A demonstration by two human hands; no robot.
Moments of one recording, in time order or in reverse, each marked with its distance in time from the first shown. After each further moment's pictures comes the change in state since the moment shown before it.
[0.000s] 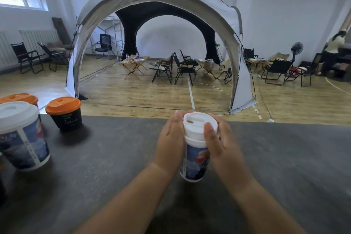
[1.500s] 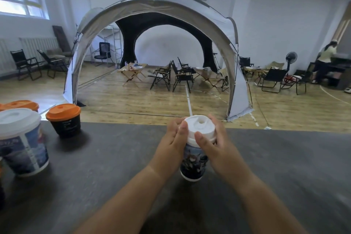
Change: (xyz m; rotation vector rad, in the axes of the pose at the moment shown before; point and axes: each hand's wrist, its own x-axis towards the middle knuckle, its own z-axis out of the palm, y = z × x) left_hand -0.004 0.000 -0.004 0.102 -0.202 0.053; right_hand 0.009 -0.012 -0.020 -0.028 -0.168 0.110
